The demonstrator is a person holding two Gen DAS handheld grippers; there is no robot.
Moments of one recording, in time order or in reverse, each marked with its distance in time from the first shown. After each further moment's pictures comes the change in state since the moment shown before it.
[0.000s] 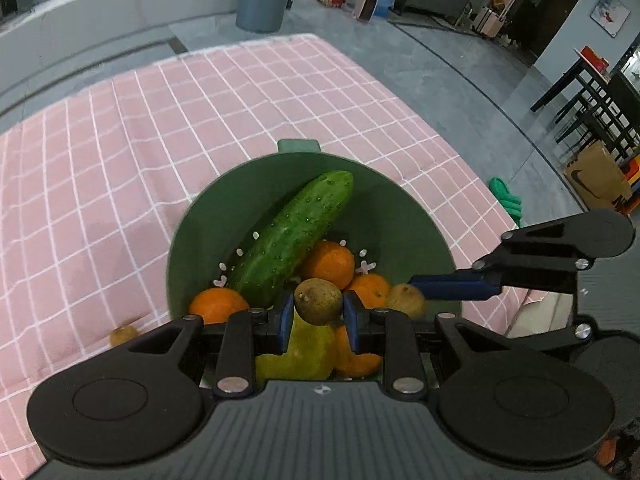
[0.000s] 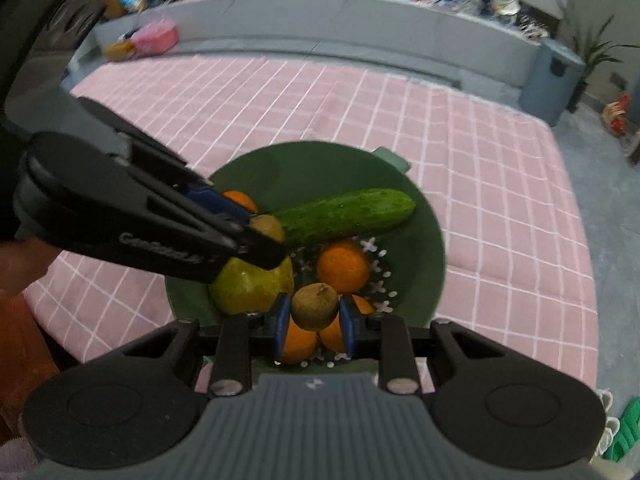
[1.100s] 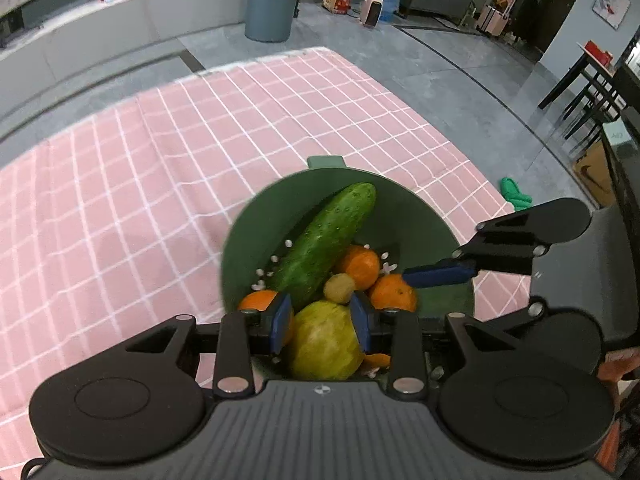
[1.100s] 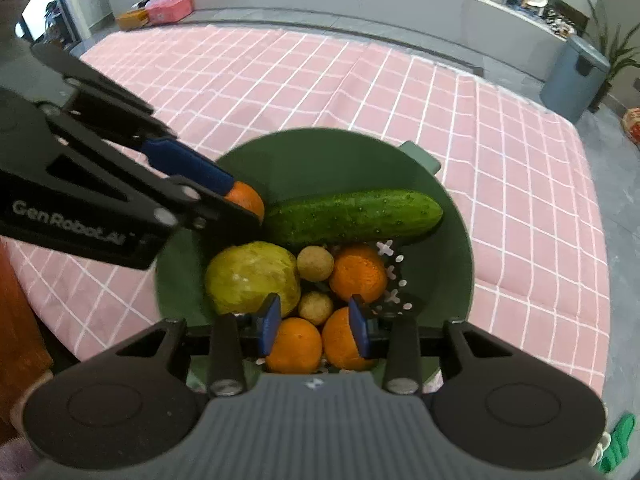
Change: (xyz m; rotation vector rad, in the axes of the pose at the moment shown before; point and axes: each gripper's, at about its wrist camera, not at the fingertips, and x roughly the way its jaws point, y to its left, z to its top) left arm -0.037 0.008 0.000 0.044 -0.031 0.063; right arm 0.018 0.011 0.019 -0.047 0.057 0.008
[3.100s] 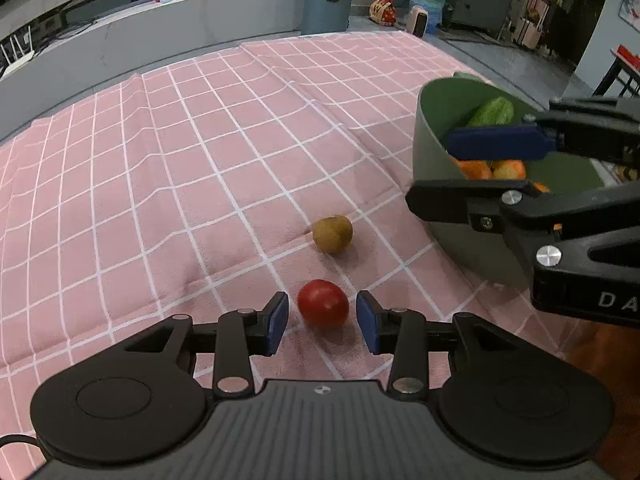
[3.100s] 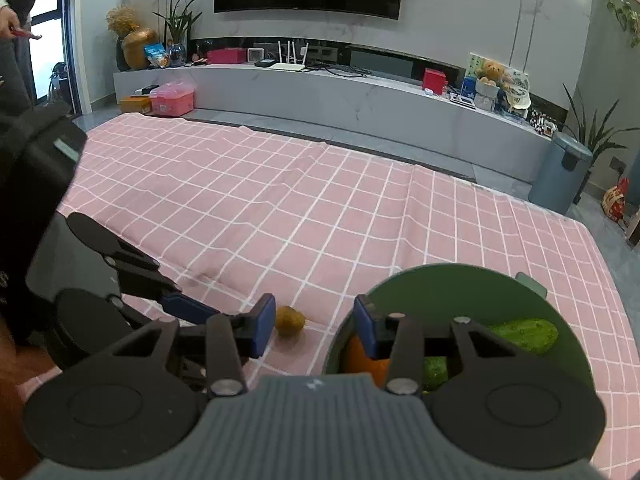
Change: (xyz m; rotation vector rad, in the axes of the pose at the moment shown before) left arm 0.018 0.100 -0.104 -0.018 -0.071 0.120; right arm 0.034 0.107 0.020 -0.038 -0.373 -0.080
